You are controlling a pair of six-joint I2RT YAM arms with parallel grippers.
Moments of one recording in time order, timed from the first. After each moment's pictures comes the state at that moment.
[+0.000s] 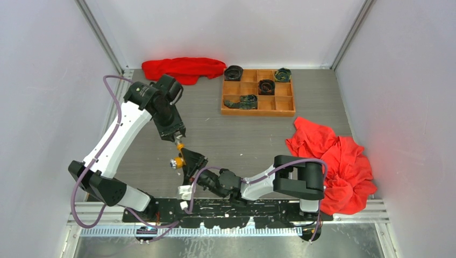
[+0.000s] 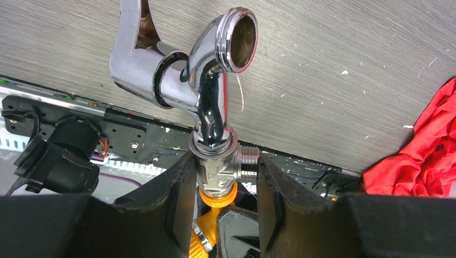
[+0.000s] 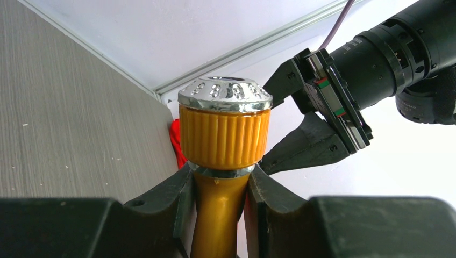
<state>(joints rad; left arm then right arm) -0.50 1.46 1.68 -1.54 -0.06 -0.92 1.42 1.83 0.74 1.39 0.34 -1.32</state>
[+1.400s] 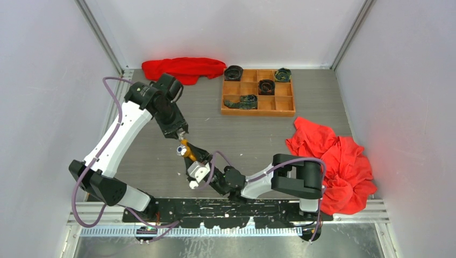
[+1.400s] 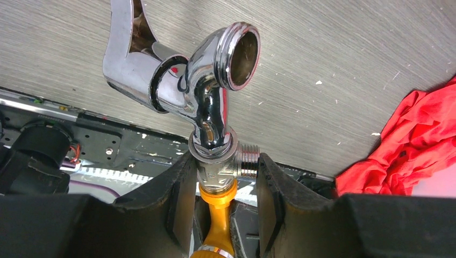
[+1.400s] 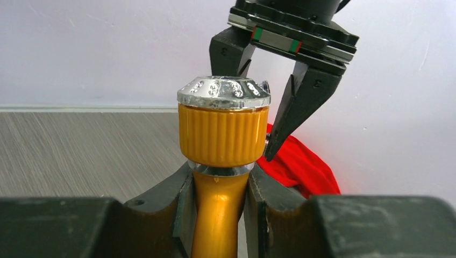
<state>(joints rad) -0.49 1.46 1.66 -1.48 -0.04 -0.98 1.40 1.85 0.74 1.55 0.47 -0.74</state>
